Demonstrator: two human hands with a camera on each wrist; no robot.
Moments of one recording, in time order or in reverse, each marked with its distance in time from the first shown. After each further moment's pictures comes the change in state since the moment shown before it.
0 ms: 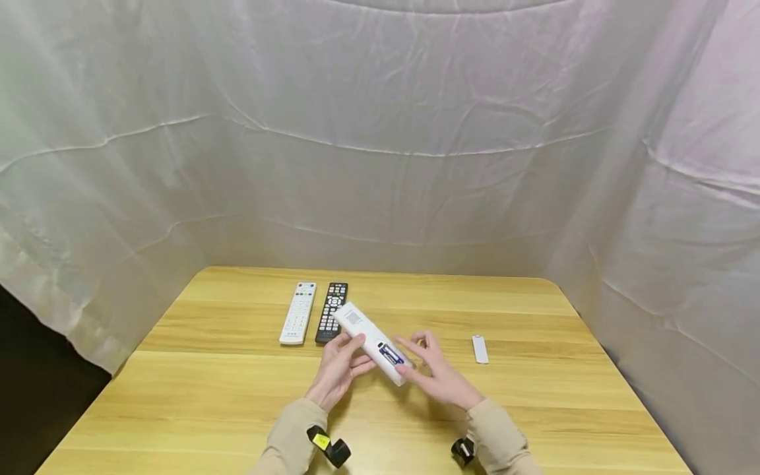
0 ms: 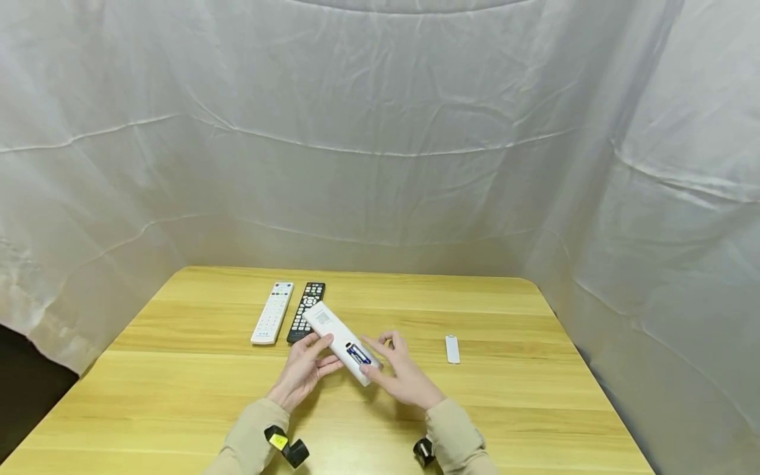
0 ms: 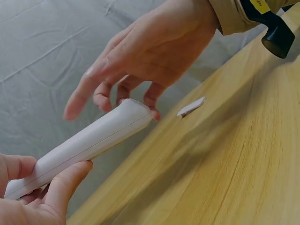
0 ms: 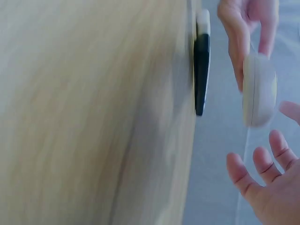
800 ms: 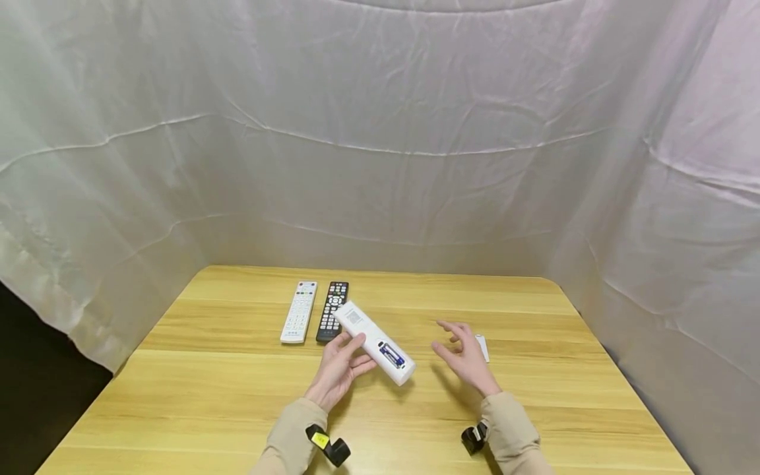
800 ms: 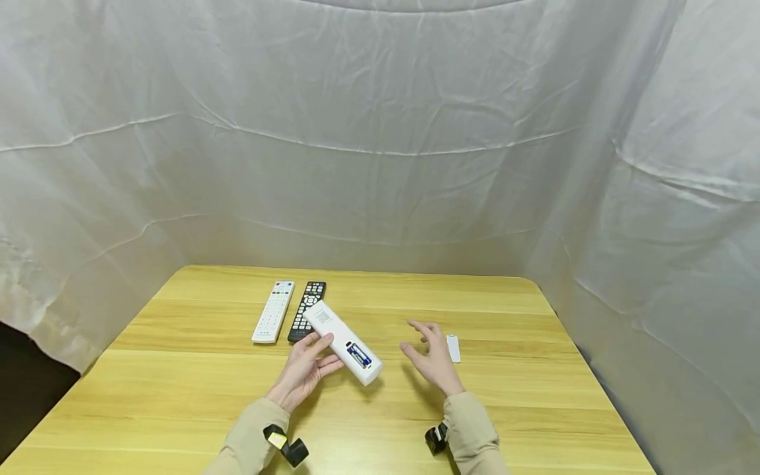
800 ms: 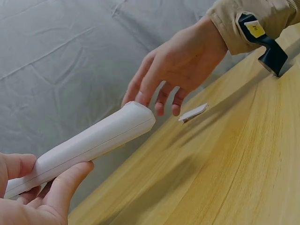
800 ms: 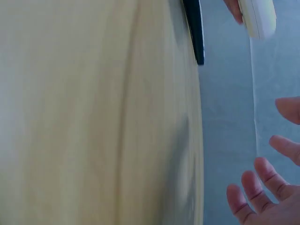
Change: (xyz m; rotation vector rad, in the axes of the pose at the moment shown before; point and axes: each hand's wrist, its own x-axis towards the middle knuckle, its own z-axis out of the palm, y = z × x) left_hand 0.000 -0.001 -0.002 -0.055 0.006 -0.023; right_hand -0.004 0.041 -0.028 0.016 0.297 0.283
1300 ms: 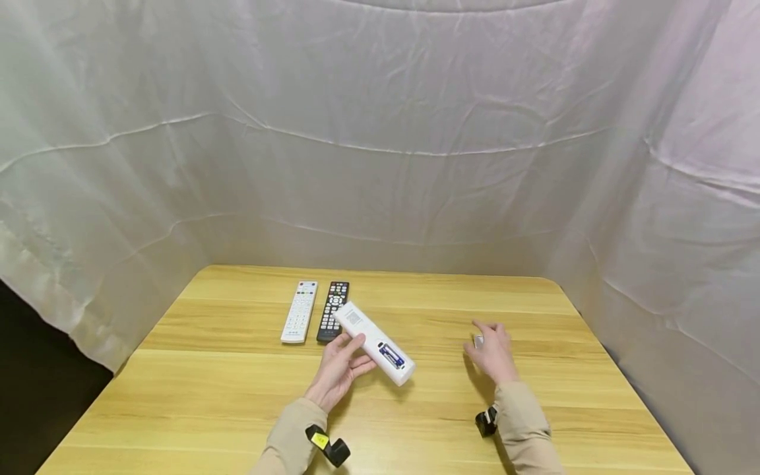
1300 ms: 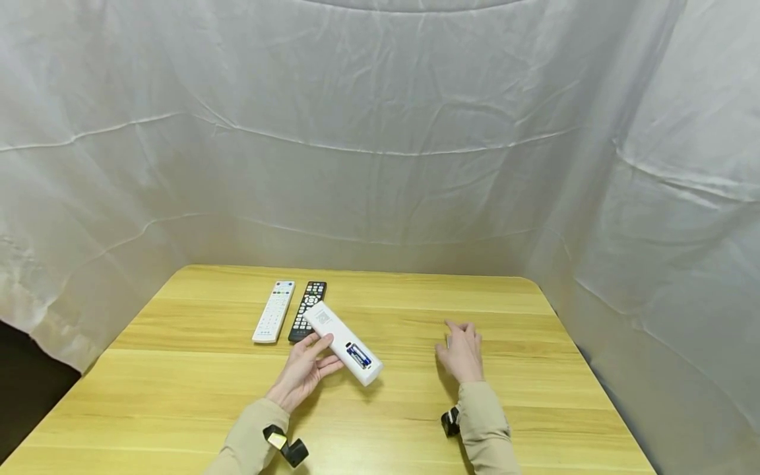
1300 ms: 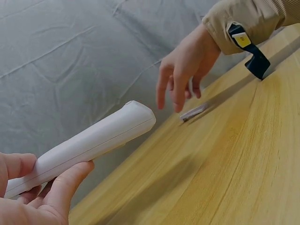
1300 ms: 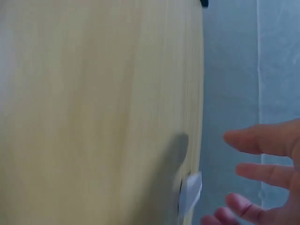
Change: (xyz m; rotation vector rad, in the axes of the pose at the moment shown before) left_hand -0.001 0.000 -0.002 -0.016 -0.007 -0.007; right_hand 0.008 0.017 -0.037 -0.360 0.023 0.202
